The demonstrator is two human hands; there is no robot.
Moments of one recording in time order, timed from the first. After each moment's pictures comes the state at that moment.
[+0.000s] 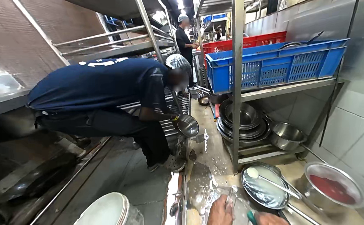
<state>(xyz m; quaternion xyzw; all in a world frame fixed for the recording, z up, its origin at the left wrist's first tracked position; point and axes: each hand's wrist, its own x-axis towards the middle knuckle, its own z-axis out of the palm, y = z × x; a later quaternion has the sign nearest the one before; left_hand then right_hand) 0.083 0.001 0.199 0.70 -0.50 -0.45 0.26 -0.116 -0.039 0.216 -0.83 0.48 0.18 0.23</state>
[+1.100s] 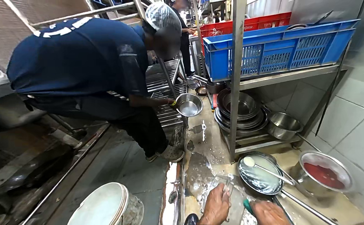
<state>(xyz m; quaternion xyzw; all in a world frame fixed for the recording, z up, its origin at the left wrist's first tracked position) 0.086 -0.002 0.200 0.70 -0.51 -0.44 0.25 -0.114 -0.037 0.224 -0.83 0.47 0.20 0.24</state>
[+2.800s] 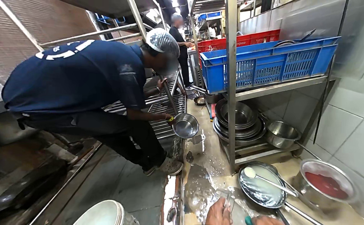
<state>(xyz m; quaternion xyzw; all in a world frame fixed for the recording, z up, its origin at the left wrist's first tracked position) 0.084 0.001 0.198 0.69 -0.52 -0.44 0.24 -0.115 -0.036 0.227 -0.83 0.45 0.21 0.23</state>
